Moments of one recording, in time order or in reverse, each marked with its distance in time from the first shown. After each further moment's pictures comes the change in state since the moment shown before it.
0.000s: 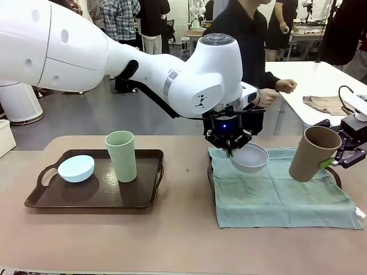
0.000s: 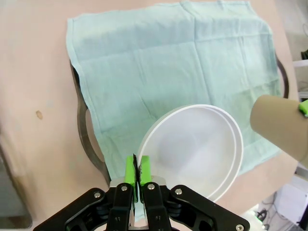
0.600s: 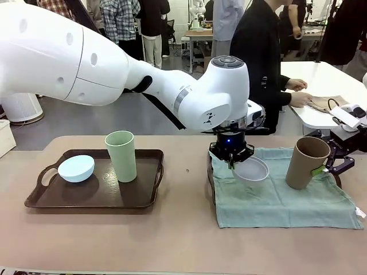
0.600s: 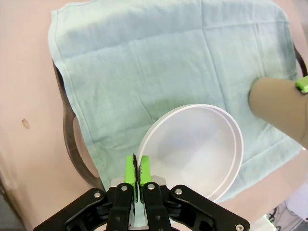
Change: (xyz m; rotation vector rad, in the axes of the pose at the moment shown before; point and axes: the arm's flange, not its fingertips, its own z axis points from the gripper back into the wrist) left arm -0.002 -0.008 -0.044 0.028 0.025 -0.042; right arm -0.050 -0.011 -0.013 0.003 0.032 -0.057
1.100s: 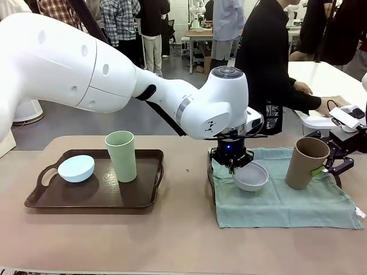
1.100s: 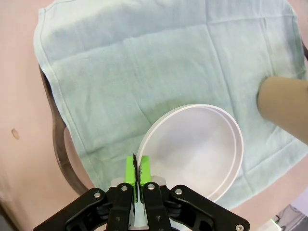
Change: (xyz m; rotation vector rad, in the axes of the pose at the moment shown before) left arm 0.001 0.001 -0.026 -0.008 0.012 -0.023; right arm -0.001 -0.002 0.000 0.006 -0.010 -0.002
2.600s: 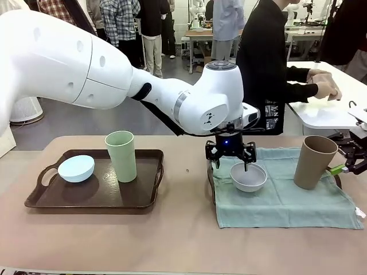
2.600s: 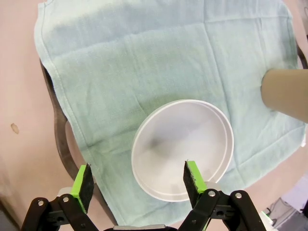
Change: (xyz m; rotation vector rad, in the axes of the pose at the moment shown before) left arm 0.007 0.009 0.012 -0.043 0.044 0.023; right arm -0.024 0.026 0.052 -0.105 0.034 -0.227
